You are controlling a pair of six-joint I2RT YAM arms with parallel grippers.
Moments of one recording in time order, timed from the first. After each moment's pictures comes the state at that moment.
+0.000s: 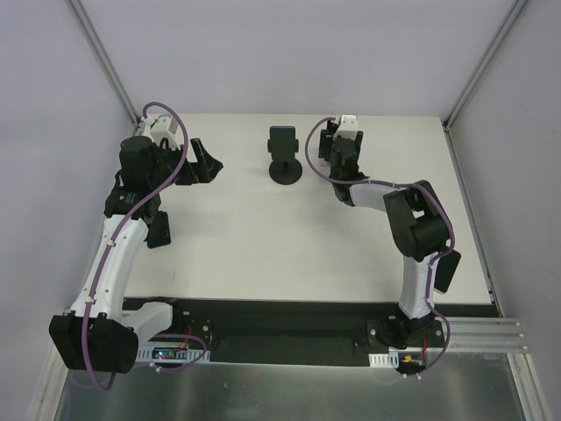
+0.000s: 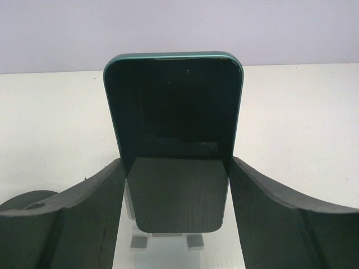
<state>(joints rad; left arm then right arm) -0.05 1.08 1.06 -0.36 0.42 -0.32 0.46 1.99 1.19 0.66 0.49 0.06</state>
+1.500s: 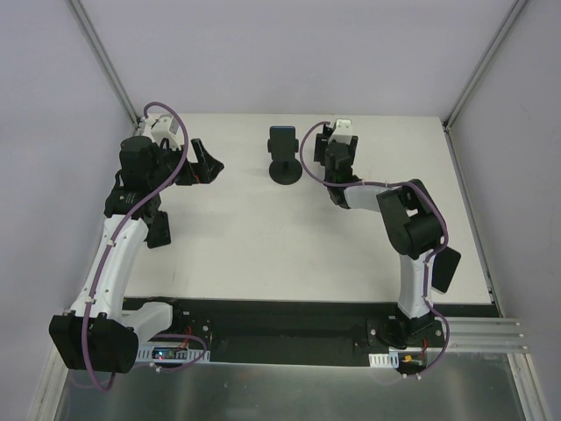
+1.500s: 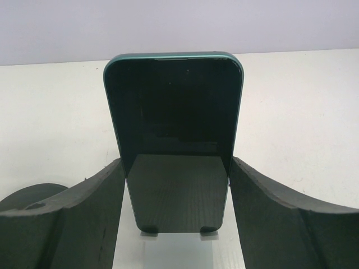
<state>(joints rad) -0.05 1.08 1.06 -0.36 0.44 -0.32 0.48 2.04 1.20 0.68 0.54 0.09</state>
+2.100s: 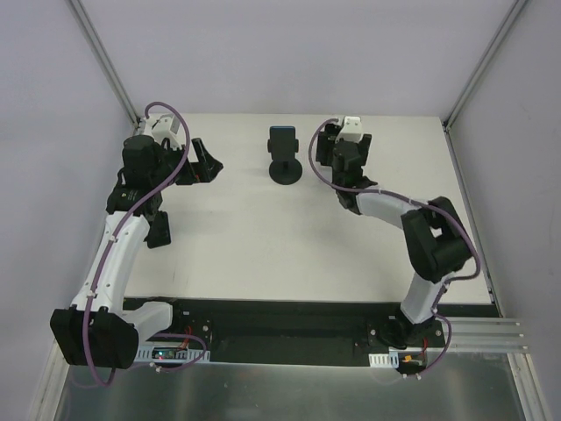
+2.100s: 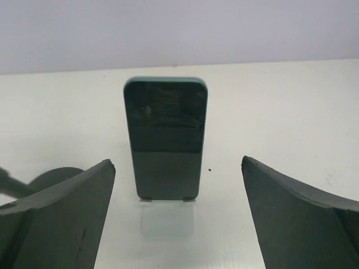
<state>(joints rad) -0.05 1.10 1.06 -0.36 0.42 -0.32 0.50 1.86 1.11 0.57 0.55 0.08</state>
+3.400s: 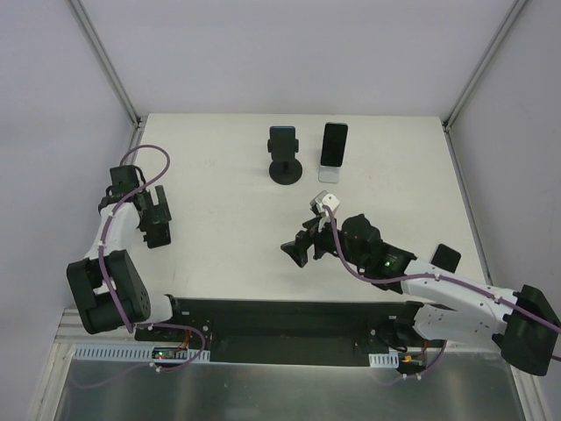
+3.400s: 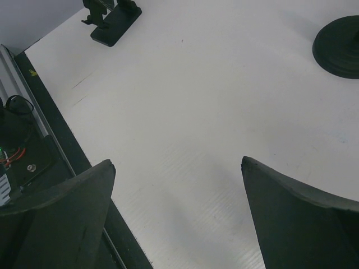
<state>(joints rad) 0.30 1.32 0.86 -0.57 -0.05 -0.02 0.98 1.01 0.59 0.14 -0.02 0.22</state>
